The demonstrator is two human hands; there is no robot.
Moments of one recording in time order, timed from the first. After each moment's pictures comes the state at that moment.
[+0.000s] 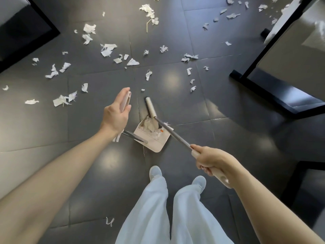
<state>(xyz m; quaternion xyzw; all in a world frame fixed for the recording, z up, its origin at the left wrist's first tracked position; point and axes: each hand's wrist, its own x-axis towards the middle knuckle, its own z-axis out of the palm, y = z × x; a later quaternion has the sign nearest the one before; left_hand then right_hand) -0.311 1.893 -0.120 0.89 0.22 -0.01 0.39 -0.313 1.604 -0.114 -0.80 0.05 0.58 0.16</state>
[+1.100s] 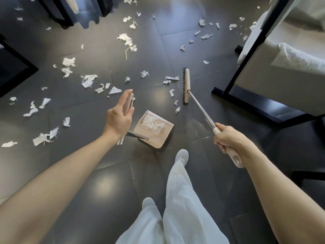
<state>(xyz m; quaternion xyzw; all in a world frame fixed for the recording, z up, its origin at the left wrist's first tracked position) -0.168 1.845 -0.098 0.89 0.14 0.01 0.44 -0.156 1.521 -0.109 -0.84 0.23 0.37 0.33</state>
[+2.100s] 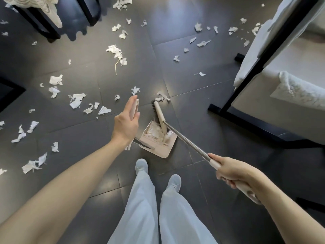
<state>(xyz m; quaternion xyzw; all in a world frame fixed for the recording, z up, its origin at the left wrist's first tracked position) 0.093 1.738 -0.117 0.89 0.18 -0.03 0.41 0.048 1.427 -0.119 -0.78 0.14 0.56 0.24</state>
